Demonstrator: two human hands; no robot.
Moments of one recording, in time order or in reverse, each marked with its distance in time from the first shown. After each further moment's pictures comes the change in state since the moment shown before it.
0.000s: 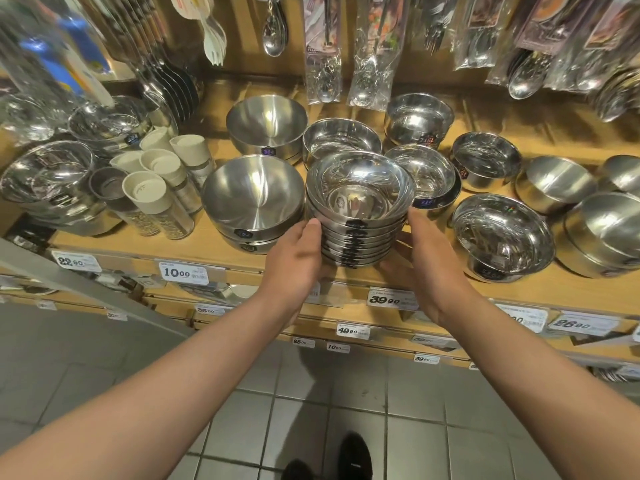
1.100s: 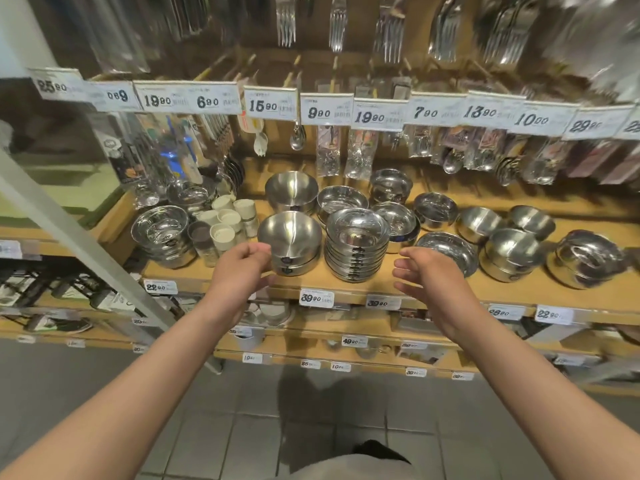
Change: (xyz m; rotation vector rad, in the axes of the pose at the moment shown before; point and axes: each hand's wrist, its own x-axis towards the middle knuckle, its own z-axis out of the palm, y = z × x) left_hand -0.092 0.079 -0.134 -0.044 0.122 0.000; right_hand -0.148 -0.091 0.007 0.020 0.115 -0.014
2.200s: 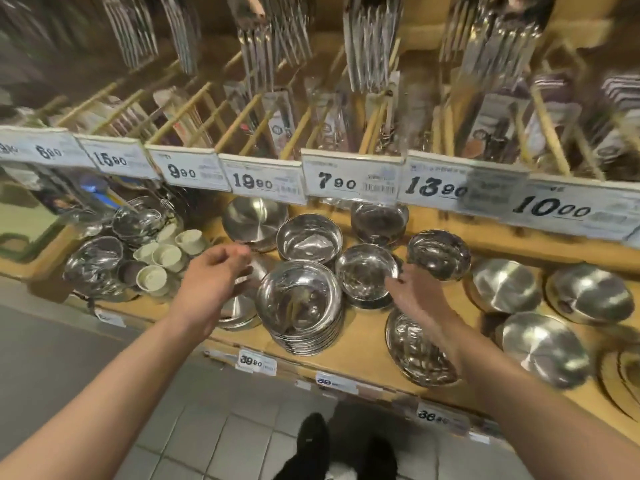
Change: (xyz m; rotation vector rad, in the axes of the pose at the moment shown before) left_hand 0.107 0.050 0.148 0.019 0.235 -0.049; right_hand 0.261 0.001 -0.078 -0.729 -0.248 -0.022
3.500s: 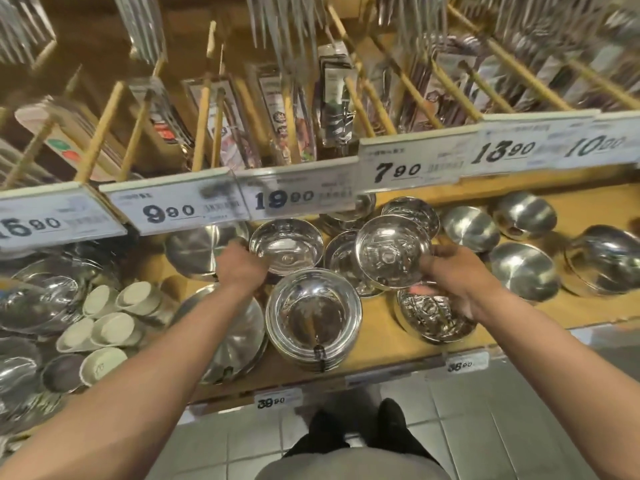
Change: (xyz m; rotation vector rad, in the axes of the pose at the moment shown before) left_hand 0.152 -0.037 0.062 0.872 -0.139 0.142; right_hand -0.048 -0.028 -0.003 0.711 0.351 0.426
